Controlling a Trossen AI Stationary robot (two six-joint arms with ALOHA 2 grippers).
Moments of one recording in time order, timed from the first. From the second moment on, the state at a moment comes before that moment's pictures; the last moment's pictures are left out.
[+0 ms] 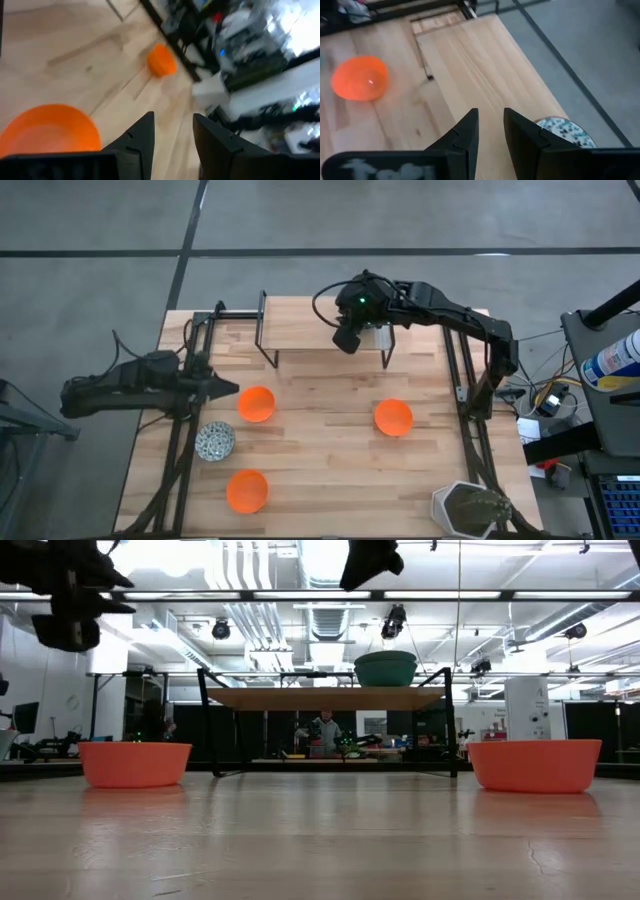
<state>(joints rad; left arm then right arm) 0.11 0.30 0.51 -0.60 0.11 -0.91 -0.25 1.77 2.04 -1.07 0.25 0.10</state>
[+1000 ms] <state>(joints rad) -0.11 0.89 0.68 -1.06 0.22 -0.33 -0.13 1.74 2.04 -0.95 0.25 0.17</state>
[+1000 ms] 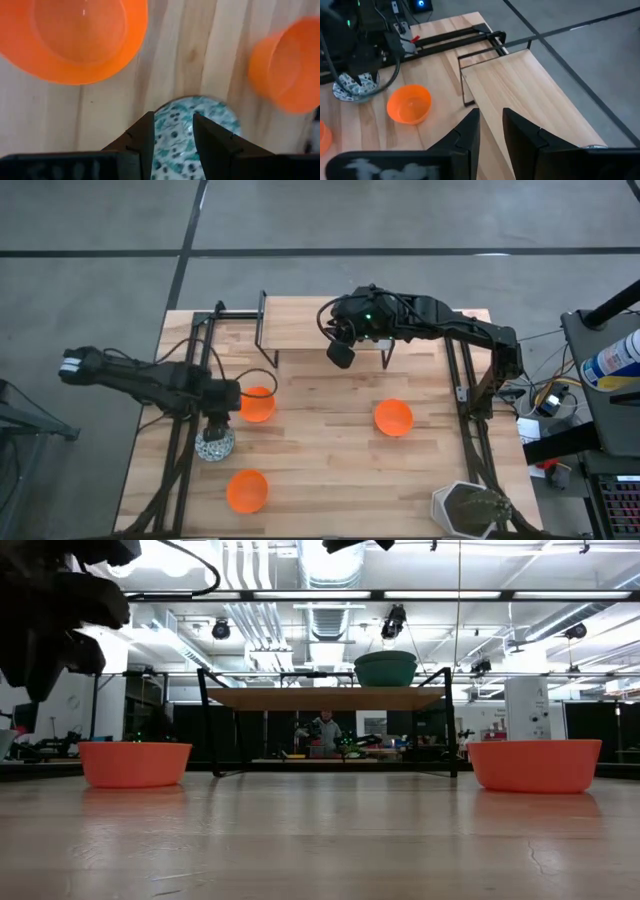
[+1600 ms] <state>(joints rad) -0.15 1.02 0.68 -1.09 0.16 -0.20 -0.13 1.74 2.04 -0.89 0.23 0.18</state>
